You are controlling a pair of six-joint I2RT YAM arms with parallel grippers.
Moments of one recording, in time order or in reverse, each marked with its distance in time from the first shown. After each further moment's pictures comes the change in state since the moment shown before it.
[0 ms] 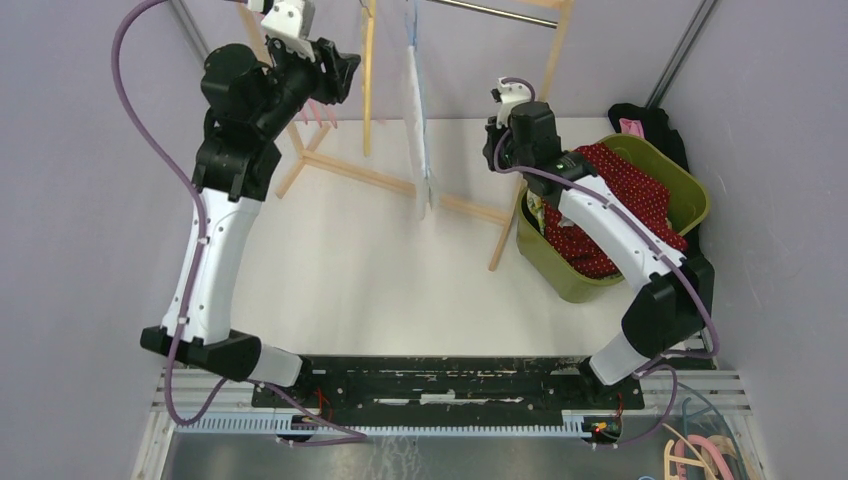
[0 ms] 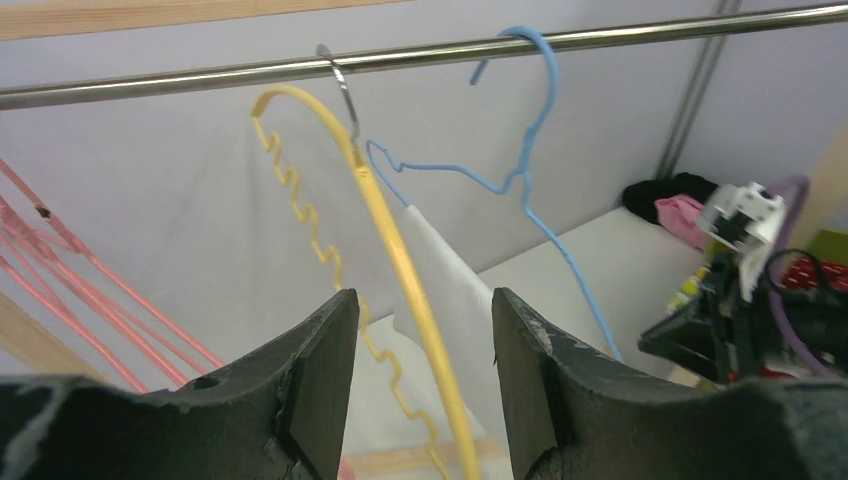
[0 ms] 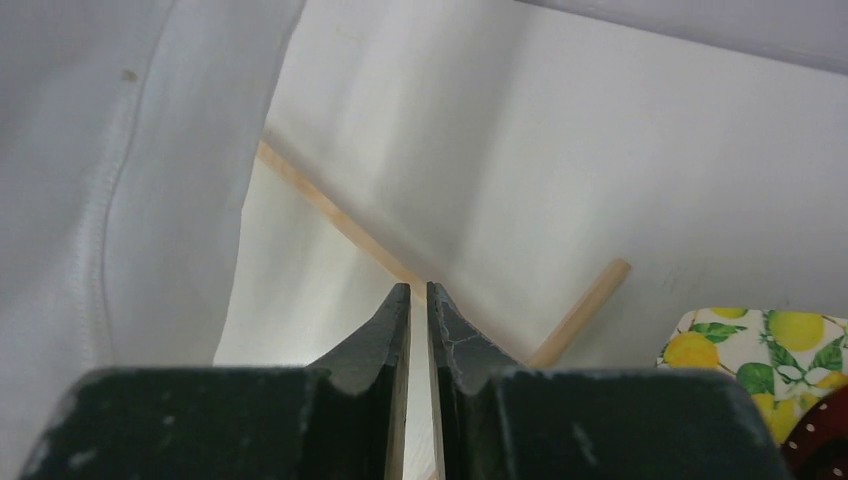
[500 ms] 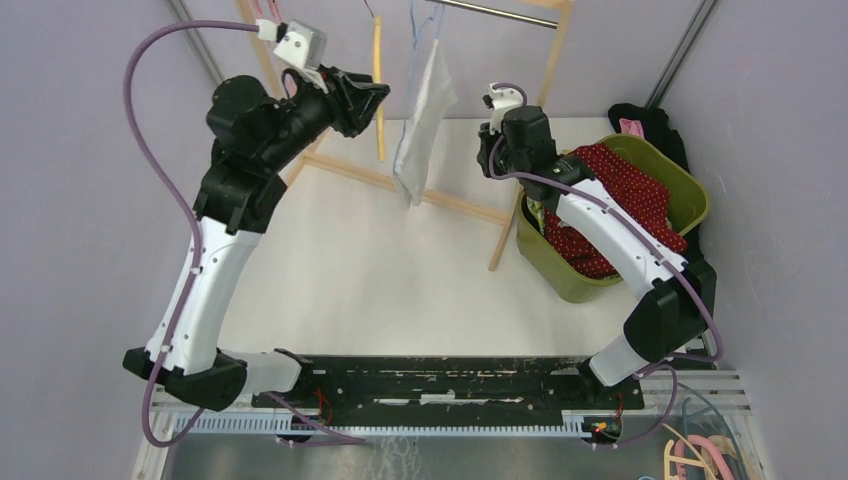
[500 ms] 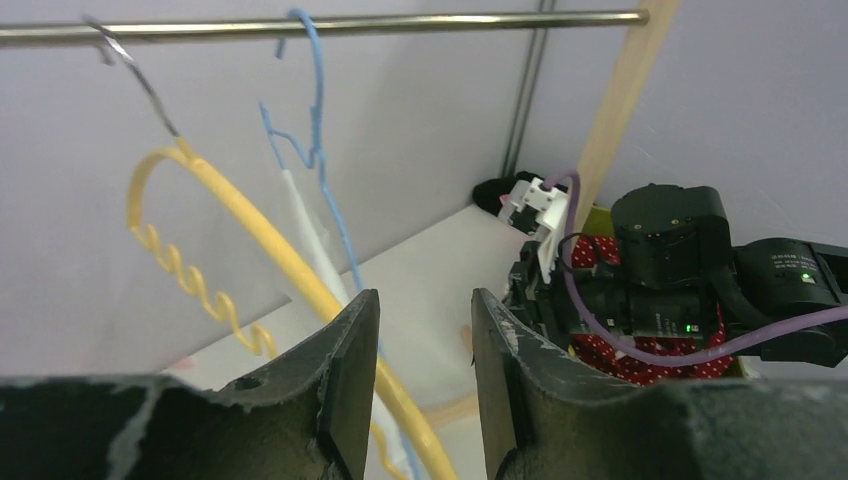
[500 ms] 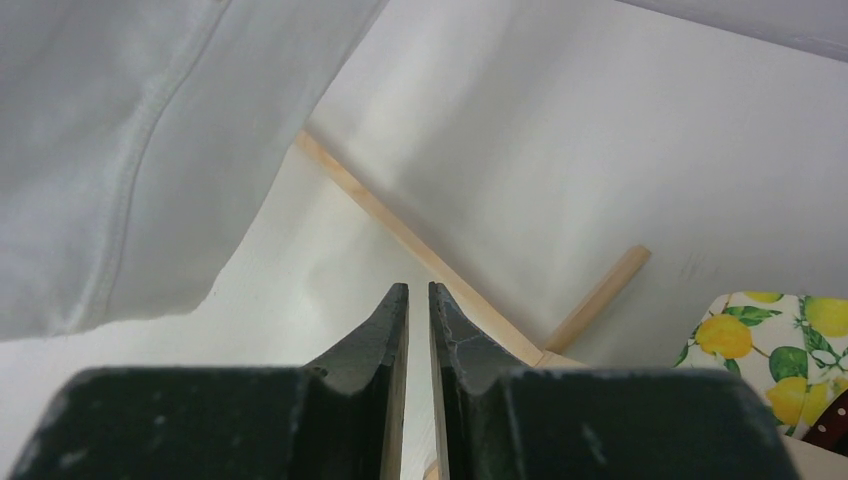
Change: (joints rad) left arm -0.110 -0.189 -0.186 0.049 0.111 -0.158; right arm 0.043 -0.034 0.002 -0.045 0.004 -0.007
